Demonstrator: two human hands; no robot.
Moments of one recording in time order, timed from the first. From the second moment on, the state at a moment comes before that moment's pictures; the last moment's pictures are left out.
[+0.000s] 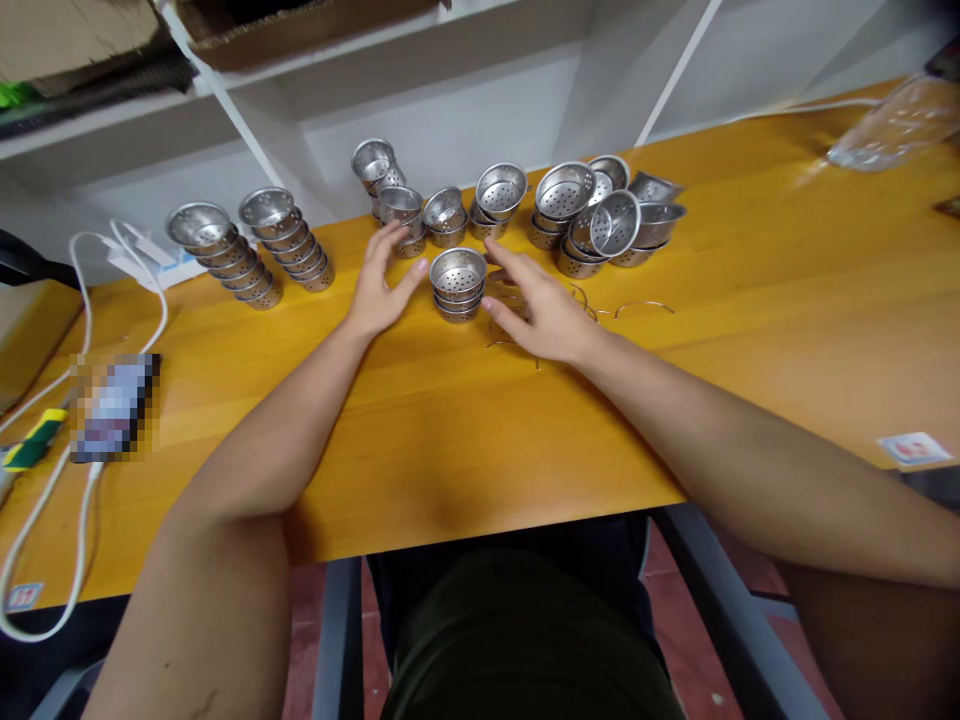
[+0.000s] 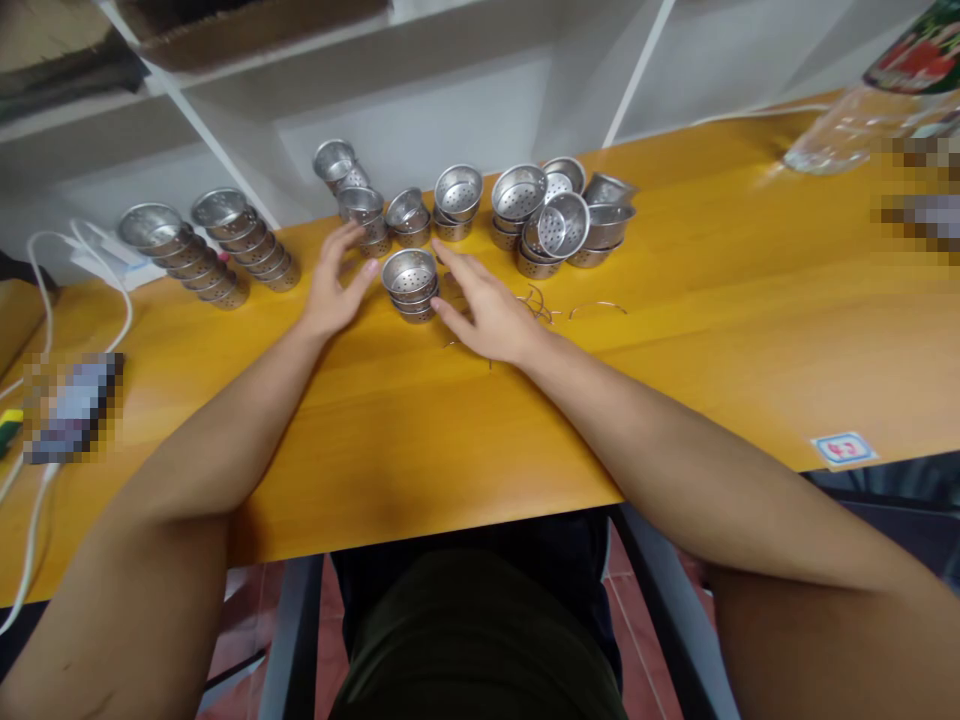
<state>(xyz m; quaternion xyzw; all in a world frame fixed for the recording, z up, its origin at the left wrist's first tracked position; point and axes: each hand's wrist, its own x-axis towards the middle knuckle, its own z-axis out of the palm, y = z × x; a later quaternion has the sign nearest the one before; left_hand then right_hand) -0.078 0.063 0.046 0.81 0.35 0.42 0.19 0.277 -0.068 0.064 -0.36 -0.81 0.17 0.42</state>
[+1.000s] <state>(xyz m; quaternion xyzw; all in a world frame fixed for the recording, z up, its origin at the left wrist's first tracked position) -0.109 0.078 0.068 0.82 0.39 0.40 0.15 0.284 -0.075 0.077 -0.40 -0.79 0.11 0.44</state>
